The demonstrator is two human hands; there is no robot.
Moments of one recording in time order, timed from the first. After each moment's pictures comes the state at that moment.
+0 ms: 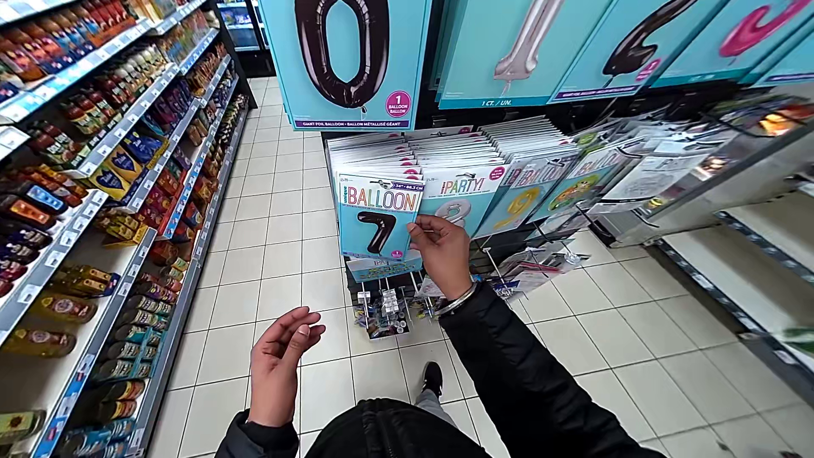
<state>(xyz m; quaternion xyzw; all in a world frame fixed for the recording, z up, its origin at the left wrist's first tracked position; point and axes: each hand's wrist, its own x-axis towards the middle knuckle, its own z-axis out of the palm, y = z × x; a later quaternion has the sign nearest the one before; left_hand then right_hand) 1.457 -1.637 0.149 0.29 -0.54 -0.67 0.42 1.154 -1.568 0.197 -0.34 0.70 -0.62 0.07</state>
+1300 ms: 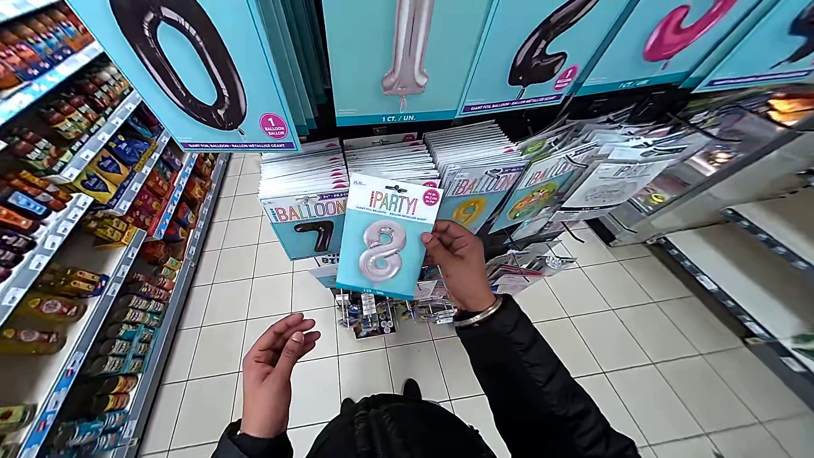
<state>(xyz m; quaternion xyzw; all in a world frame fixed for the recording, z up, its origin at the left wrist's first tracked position) 1.372 -1.568 0.164 0.31 -0.54 -0.65 0.42 1.062 -1.474 0.209 -0.36 0.57 -0.71 0.21</state>
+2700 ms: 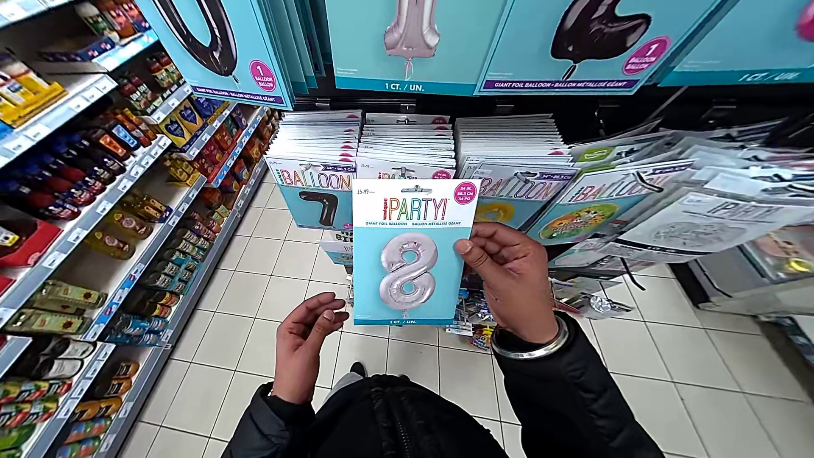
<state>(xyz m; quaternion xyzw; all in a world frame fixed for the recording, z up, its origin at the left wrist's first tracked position) 1.303 -1.501 0.144 0.34 -0.52 -0.63 0.47 1.009 -1.434 0.232 -0.49 0.46 -0.70 0.26</state>
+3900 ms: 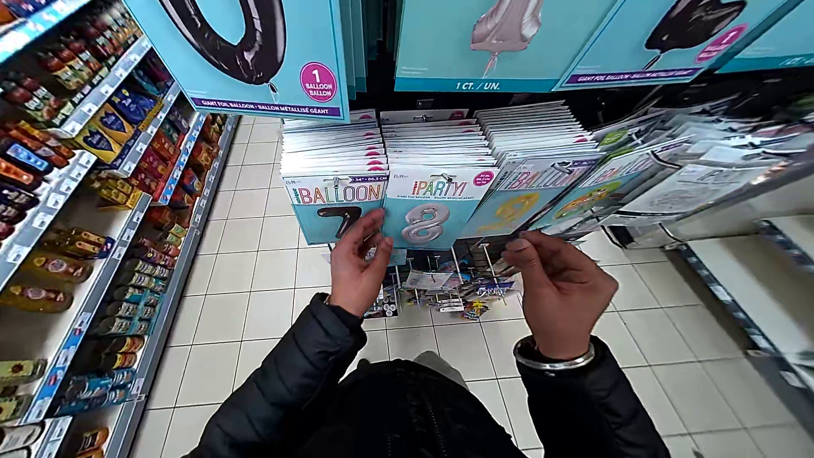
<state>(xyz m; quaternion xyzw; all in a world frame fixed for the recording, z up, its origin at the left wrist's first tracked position) 1.234 -1.624 0.187 0.19 -0.69 -0.56 0.42 1.063 -1.428 0.220 -0.39 0.69 -0.61 -0.06</state>
